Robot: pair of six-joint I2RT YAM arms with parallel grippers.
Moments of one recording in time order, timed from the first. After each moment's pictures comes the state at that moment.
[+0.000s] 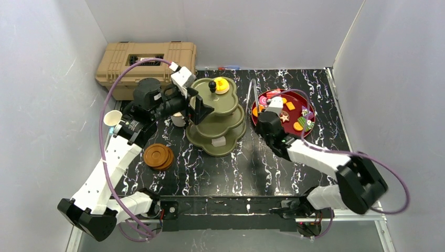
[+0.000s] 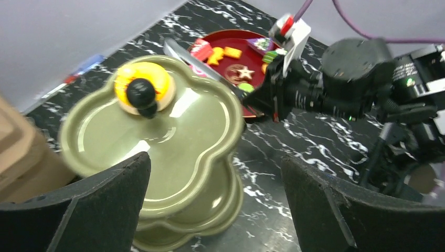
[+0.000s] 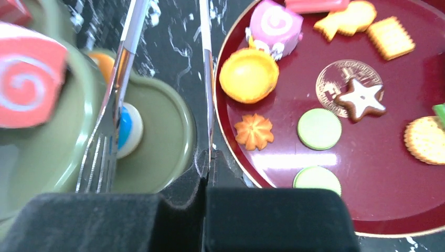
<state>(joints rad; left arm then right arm) -0.47 1.09 1.29 -0.43 0.44 0.05 0.70 1.39 0.69 0.18 0.51 0.45</state>
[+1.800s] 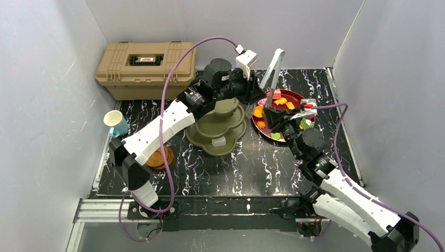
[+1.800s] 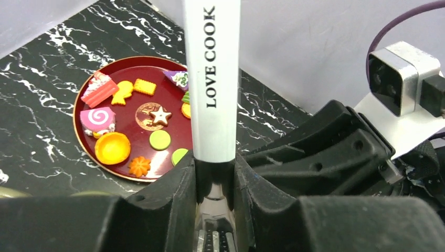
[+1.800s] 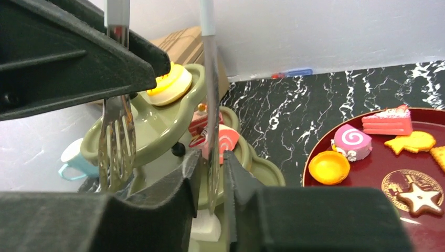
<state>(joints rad) -0.82 1.67 1.76 -0.33 0.29 -0.26 0.71 0.71 0.54 0.33 0.30 0.40</state>
